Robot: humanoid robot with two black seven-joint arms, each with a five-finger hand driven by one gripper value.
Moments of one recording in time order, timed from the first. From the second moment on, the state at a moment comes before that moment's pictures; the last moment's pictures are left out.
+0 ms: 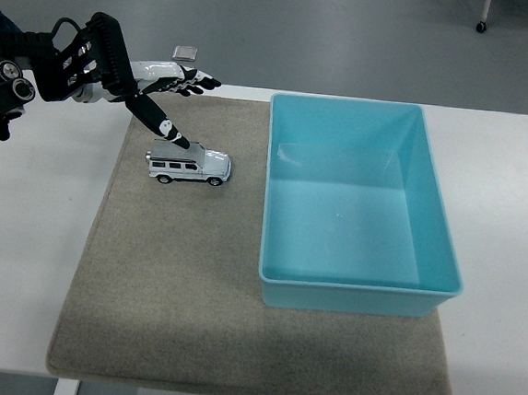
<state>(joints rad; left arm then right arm) -1.13 0.62 -0.21 -0.95 1.00 -0.38 -0.24 0.03 0.00 -0.02 0.10 -0.03 0.18 0.06</state>
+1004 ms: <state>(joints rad) -1.12 0.57 -0.20 -0.97 1.34 -0.36 -0.16 0.03 0.00 -0.02 0.10 -0.03 0.18 0.06</state>
